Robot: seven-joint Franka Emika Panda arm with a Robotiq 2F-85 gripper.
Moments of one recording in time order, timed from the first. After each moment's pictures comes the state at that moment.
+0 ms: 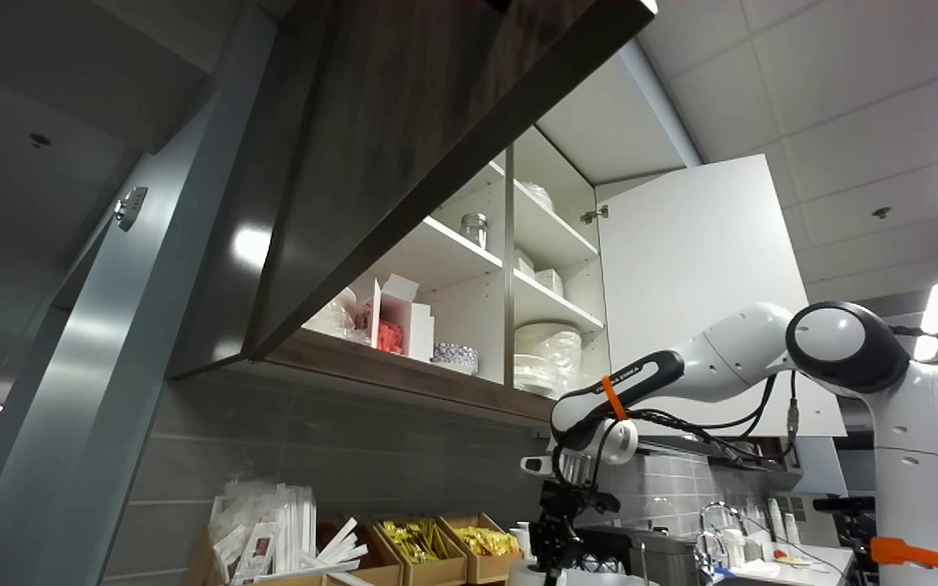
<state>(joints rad) 0.02 -0.25 -0.18 -2.26 0.16 2.15 -1.45</state>
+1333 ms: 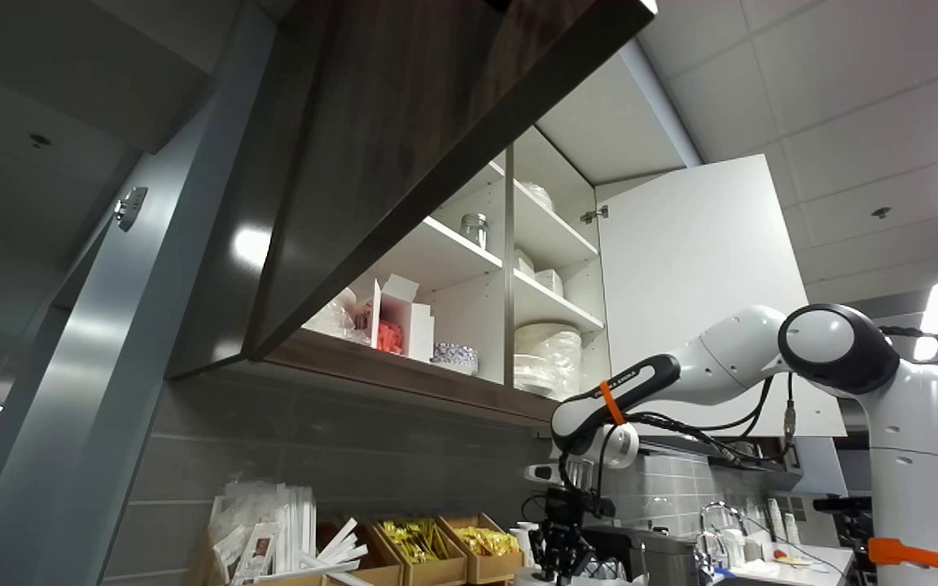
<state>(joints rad) 0.01 -0.23 -0.19 -2.25 0.17 2.11 -1.82</state>
